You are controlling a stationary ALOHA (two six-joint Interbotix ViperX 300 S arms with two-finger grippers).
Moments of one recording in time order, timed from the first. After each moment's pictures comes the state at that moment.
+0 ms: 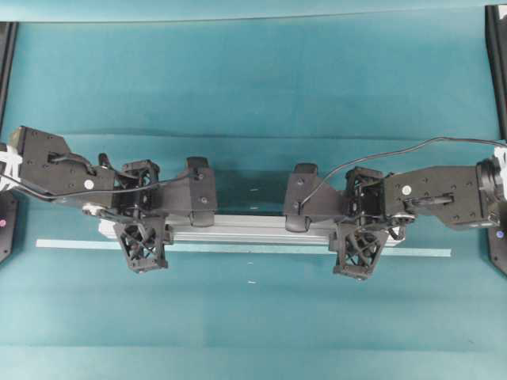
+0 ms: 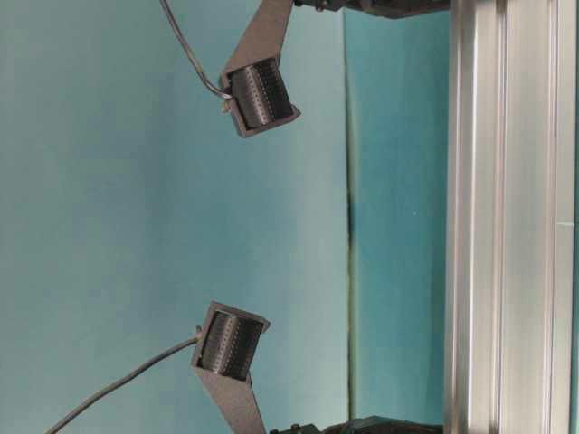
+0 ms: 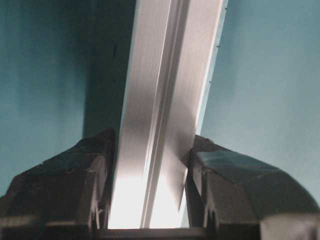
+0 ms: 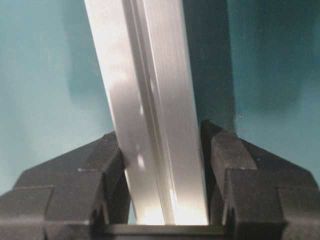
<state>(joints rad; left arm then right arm) 0.01 0.02 0.68 0.03 0.53 -0.19 0.00 0.06 0.70 0.04 0.58 0.17</state>
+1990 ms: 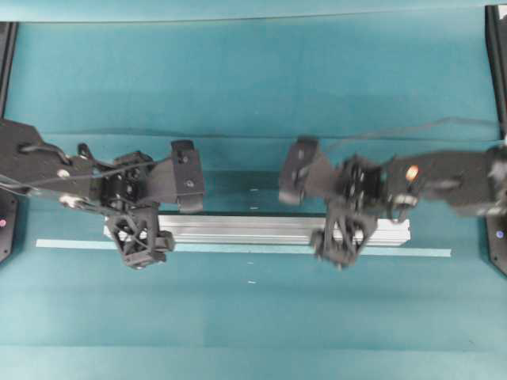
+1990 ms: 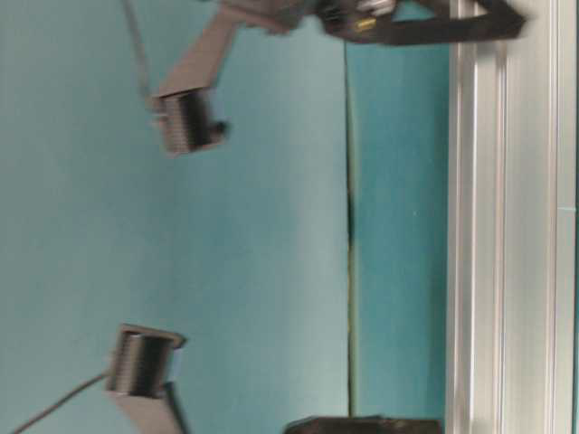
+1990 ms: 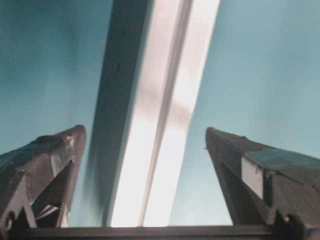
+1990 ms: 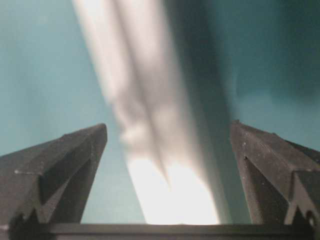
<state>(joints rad) 0.00 -0.13 0.68 0.02 0.59 -0.21 -0.04 -0.04 0.64 0.05 0.59 0.24</state>
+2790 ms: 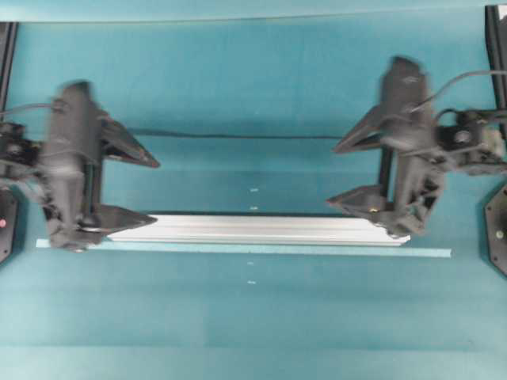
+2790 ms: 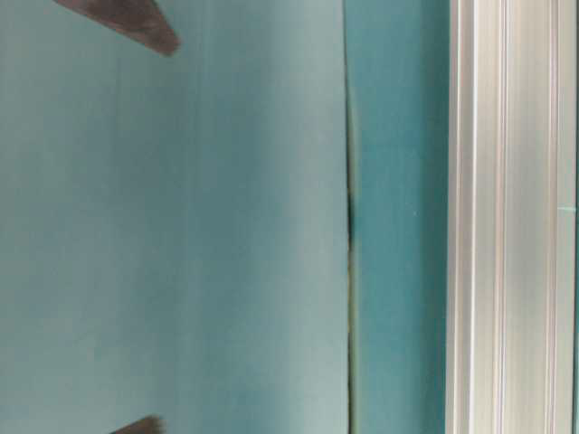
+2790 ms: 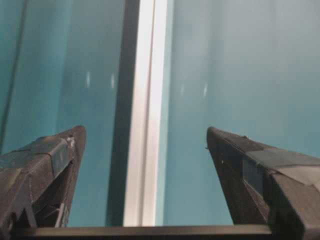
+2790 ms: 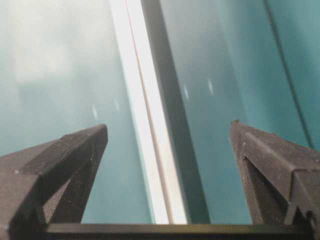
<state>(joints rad) 0.00 -0.61 0.74 0.02 0.43 -0.10 -0.05 -0.50 0.68 0.02 0.50 0.18</state>
